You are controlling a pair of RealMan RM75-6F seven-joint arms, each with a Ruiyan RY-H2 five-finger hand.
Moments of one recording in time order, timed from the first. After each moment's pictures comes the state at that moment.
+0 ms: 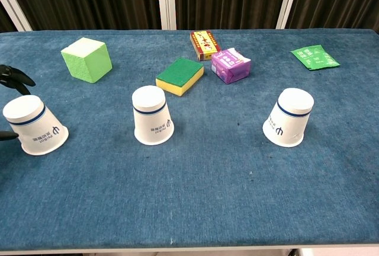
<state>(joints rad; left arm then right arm) -0.30 -1.39 -0.08 -1.57 1.37 1.16 0.01 0.11 -1.06 0.08 -1.67 -1.54 1.50 -0.05</state>
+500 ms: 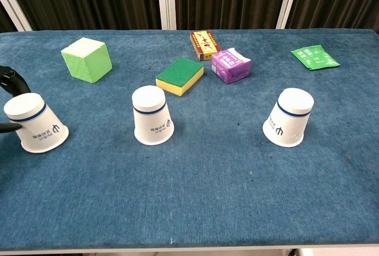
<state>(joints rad) -0.32 -1.40 -0.09 -1.57 1.33 1.15 0.02 0.12 -1.07 0.08 -1.64 -1.53 1.48 -0.04</state>
